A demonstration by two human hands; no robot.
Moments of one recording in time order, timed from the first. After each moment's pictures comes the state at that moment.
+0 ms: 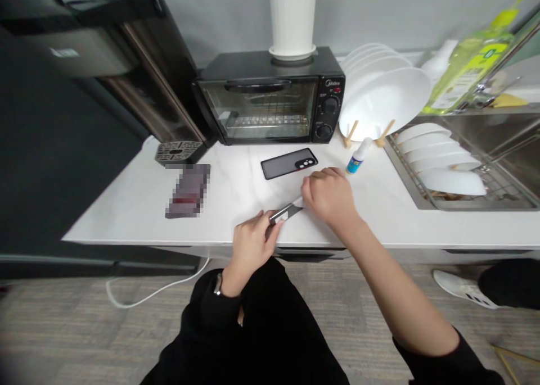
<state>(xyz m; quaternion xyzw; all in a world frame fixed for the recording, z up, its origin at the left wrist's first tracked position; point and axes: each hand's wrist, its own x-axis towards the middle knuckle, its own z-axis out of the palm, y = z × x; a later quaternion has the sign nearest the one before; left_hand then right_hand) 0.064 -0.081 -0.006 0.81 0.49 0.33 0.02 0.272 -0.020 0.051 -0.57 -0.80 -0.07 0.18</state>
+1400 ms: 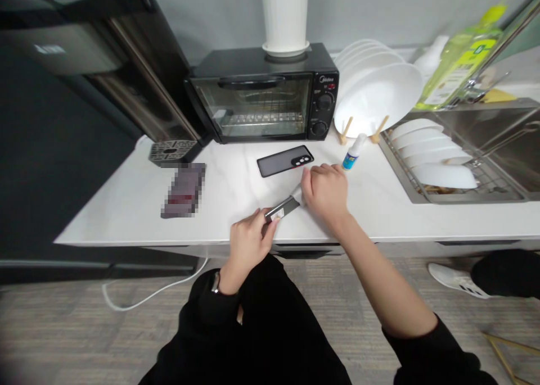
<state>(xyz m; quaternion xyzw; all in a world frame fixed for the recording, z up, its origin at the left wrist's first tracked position) 0.063 -0.081 -0.008 0.81 0.49 0.33 0.01 0.269 -0.017 0.034 -0.58 -0.75 -0.12 0.28</state>
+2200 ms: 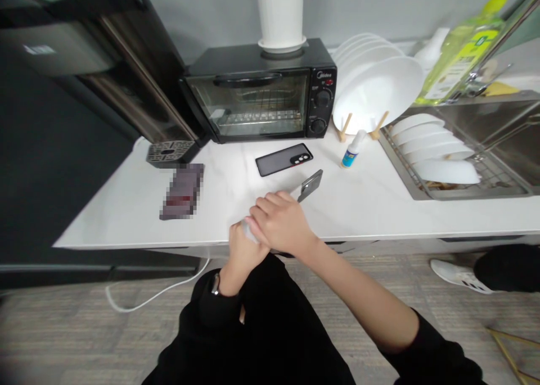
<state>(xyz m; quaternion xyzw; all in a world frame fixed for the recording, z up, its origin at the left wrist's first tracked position) 0.059 -0.082 -0.021 0.80 0.54 0.26 -0.03 0.204 -0.057 0.028 -0.38 -0.88 -0.07 0.28</state>
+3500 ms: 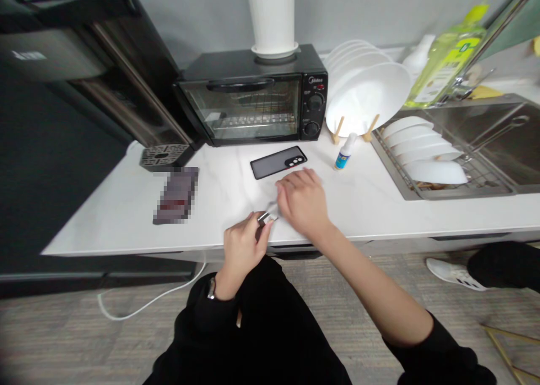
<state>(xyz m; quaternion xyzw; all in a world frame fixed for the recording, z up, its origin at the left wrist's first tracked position) 0.062 -0.082 -0.012 0.81 0.49 0.33 -0.03 0.249 -0.034 0.032 -0.50 -0.80 -0.05 0.33</state>
